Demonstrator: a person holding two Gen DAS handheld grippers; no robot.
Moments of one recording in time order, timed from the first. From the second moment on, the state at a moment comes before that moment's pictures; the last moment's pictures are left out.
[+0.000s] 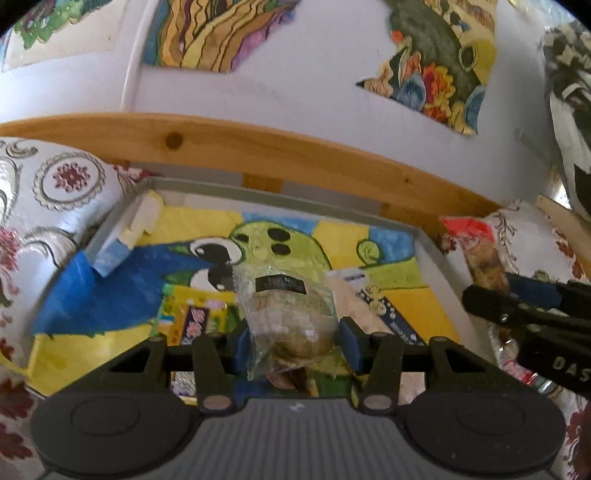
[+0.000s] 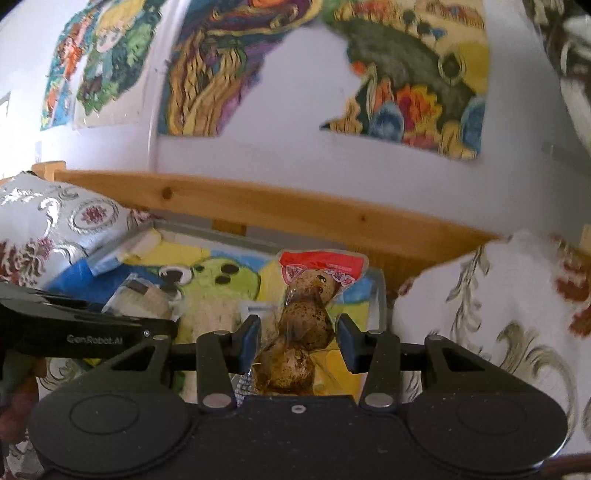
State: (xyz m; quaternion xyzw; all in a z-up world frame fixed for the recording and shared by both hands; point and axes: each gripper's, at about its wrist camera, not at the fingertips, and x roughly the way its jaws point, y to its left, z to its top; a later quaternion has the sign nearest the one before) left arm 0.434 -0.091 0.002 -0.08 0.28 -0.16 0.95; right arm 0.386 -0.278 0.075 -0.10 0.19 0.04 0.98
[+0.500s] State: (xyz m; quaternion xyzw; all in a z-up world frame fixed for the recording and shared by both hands) left arm 0.435 -0.090 -0.012 -0.09 0.27 -0.15 0.95; right arm 0.406 -0.289 0.053 -0.09 0.21 0.03 0.97
